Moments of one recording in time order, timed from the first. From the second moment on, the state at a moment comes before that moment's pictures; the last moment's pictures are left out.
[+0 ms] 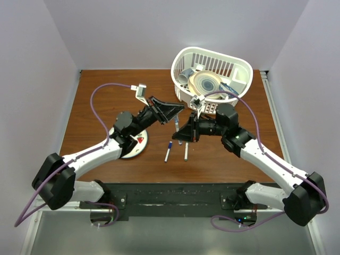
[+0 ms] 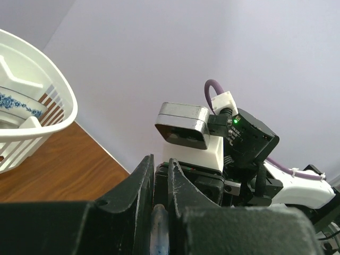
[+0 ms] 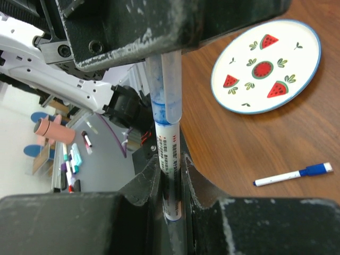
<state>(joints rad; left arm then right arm) -0.71 1.30 0.74 0.89 0.34 -0.91 0.60 1.13 0.84 0.09 -0.74 0.53</state>
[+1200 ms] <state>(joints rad) -0.77 1.35 0.75 0.98 0.05 -0.94 0.46 1.30 1.16 -0.11 -0.87 0.48</state>
